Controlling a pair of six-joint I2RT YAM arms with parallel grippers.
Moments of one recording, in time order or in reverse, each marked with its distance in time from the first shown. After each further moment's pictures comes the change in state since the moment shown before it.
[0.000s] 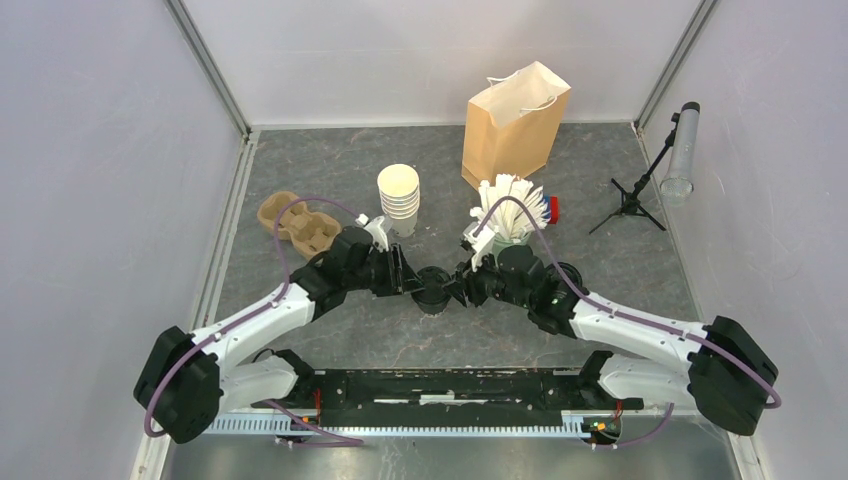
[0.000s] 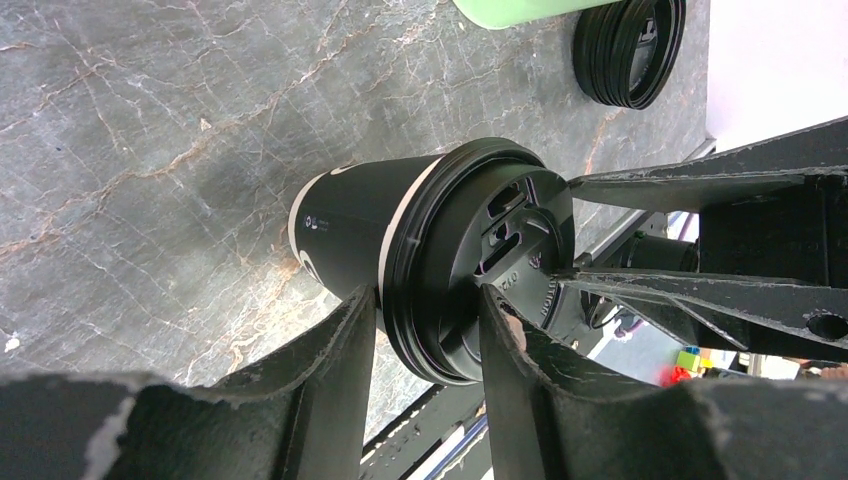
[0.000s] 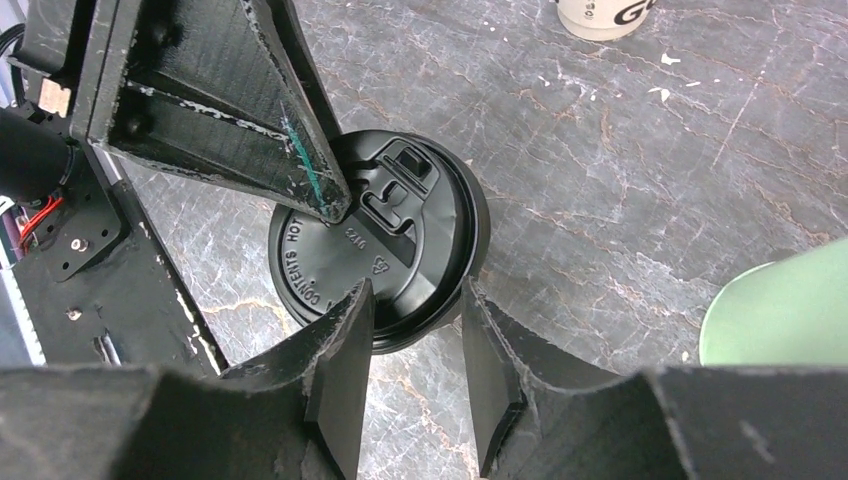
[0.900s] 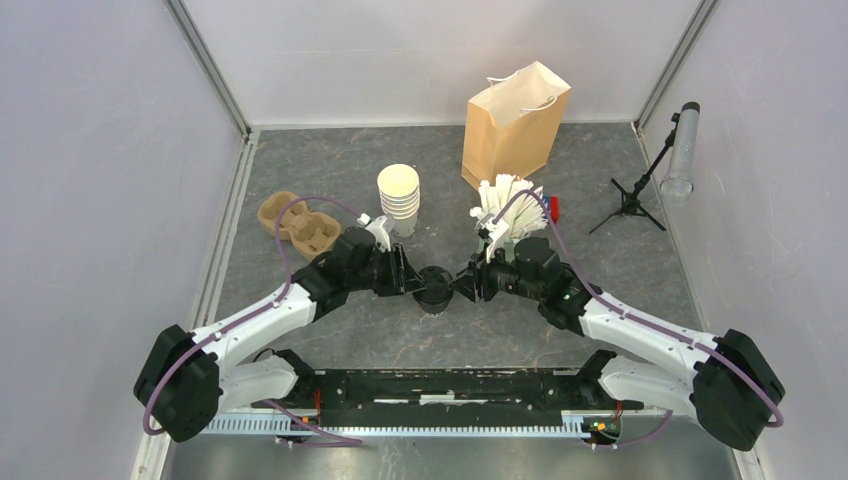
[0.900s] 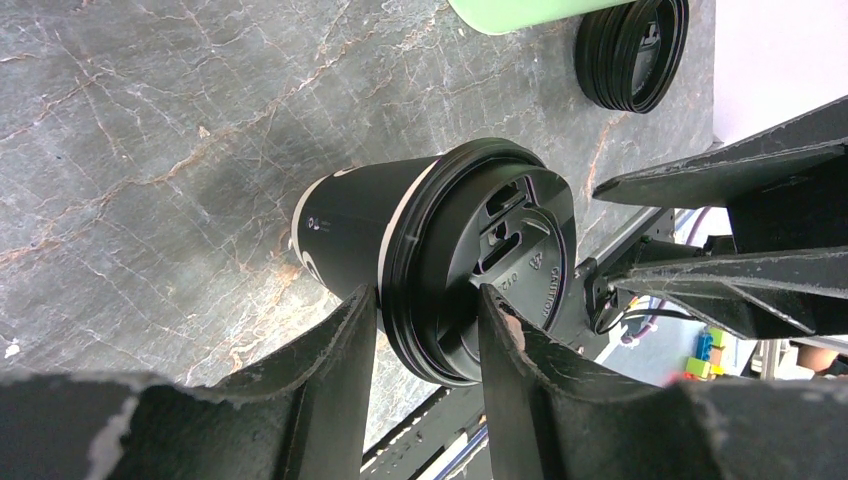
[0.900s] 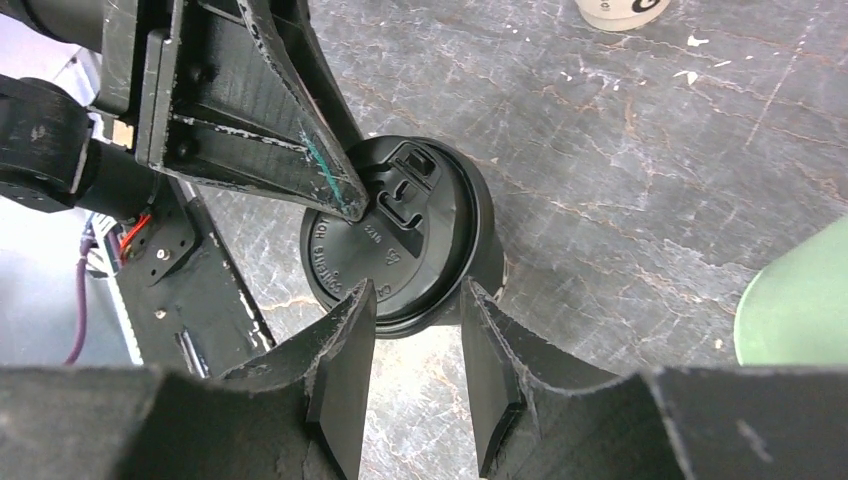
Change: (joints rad) left arm -0.027 0.008 0.008 0.006 -0.031 0.000; right arm -0.125 -0.066 -0.014 -0.031 -0.174 0.098
